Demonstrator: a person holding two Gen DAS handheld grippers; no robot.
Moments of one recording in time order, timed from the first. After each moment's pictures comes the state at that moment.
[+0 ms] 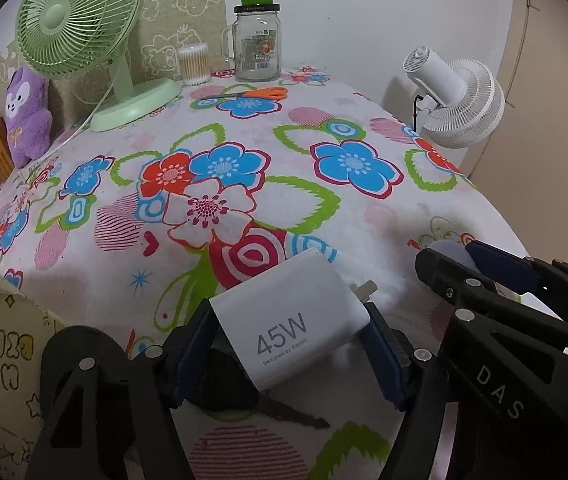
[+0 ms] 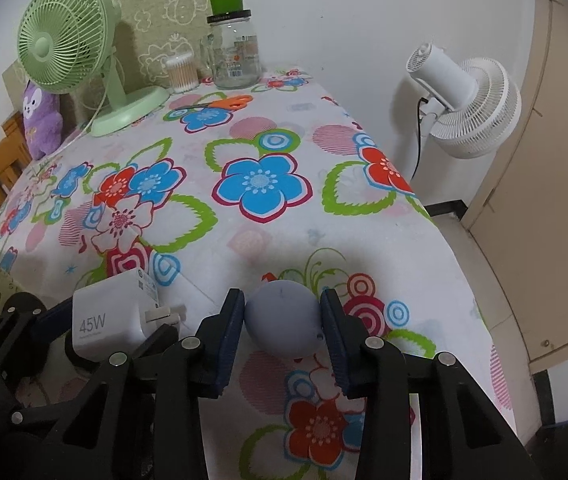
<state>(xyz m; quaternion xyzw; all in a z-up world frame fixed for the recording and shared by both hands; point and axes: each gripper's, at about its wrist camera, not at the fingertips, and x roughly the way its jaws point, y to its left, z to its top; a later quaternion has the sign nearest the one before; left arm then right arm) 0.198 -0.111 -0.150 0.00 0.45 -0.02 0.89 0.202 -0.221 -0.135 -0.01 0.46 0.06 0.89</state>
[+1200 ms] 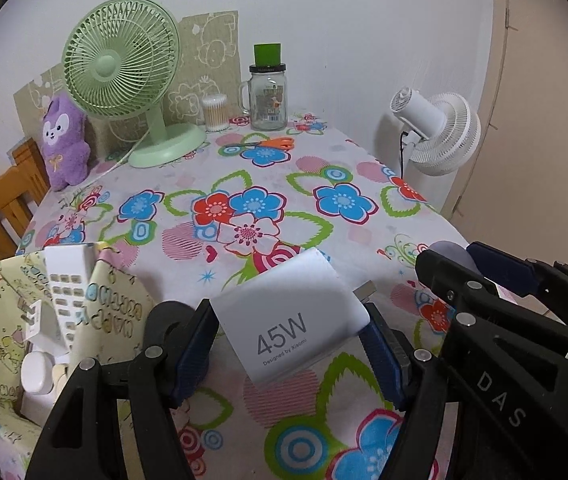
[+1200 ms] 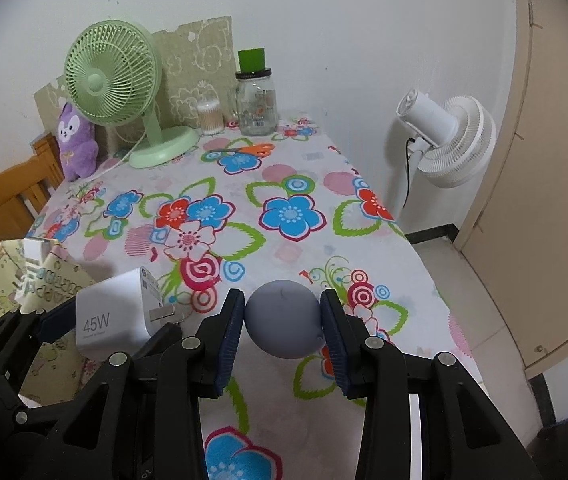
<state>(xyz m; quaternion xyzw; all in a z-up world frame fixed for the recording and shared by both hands) 0.127 -0.093 -0.083 0.01 0.40 -0.03 0.92 0.127 -0.200 -0.061 -0.01 0.41 0.06 0.91</state>
